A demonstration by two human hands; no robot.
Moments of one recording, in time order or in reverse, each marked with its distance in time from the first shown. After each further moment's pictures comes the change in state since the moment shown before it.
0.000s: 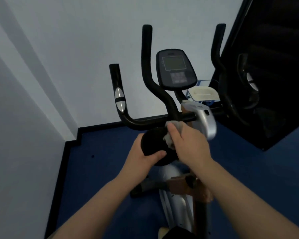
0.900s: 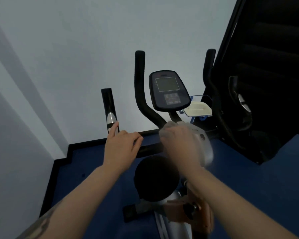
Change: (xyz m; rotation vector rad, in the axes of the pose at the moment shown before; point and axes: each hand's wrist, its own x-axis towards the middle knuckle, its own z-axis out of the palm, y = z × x) left_hand 0.104 0.014 -0.039 1.106 0.249 0.490; right_hand 0.069 0.023 0.020 0.111 0.189 -0.217
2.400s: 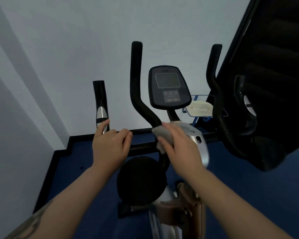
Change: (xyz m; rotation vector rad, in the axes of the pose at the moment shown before) left_hand 0.000 0.004 0.021 0.105 0.304 -0.029; right_hand 0.006 0.011 -0.022 0.059 -0.153 -0.079
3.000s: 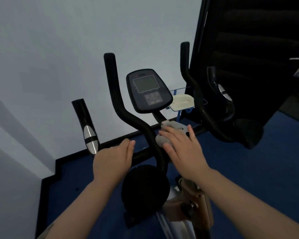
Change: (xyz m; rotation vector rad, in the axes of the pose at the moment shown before) left_hand 0.013 0.011 -0.012 -0.013 -0.277 0.119; right_hand -0.016 0.013 -0.010 -0.399 -0.044 0.054
